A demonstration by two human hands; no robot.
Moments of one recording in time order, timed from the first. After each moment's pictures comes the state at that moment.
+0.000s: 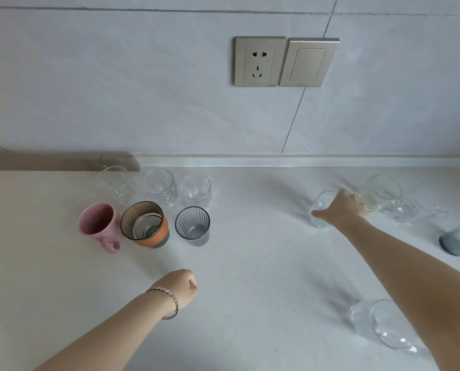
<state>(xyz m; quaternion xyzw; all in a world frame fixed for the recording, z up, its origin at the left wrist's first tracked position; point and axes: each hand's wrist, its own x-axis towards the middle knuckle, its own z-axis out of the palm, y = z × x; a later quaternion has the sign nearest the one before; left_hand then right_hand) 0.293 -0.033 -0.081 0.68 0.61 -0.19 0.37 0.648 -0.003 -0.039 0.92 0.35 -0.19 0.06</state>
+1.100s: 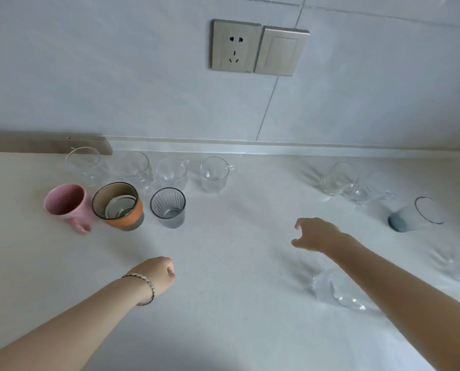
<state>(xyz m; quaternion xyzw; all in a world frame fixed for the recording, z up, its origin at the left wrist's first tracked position) 0.287 -0.048 -0.083 0.71 0.58 -0.20 0.35 0.614 -0.085 -0.013 0.79 0.49 -0.27 0.22</state>
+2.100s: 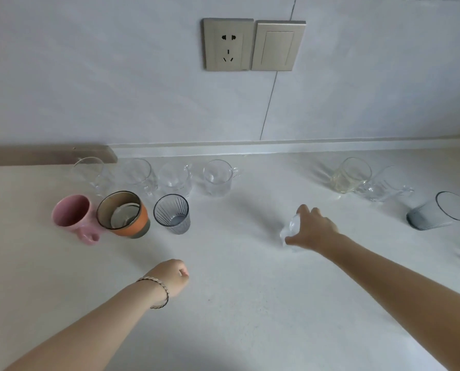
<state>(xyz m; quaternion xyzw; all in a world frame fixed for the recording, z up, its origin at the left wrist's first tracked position) 0.313 -0.048 -0.077 0.69 0.59 -0.19 0.38 0.611 -0.079 -0.030 0.84 0.46 -0.27 0.10</state>
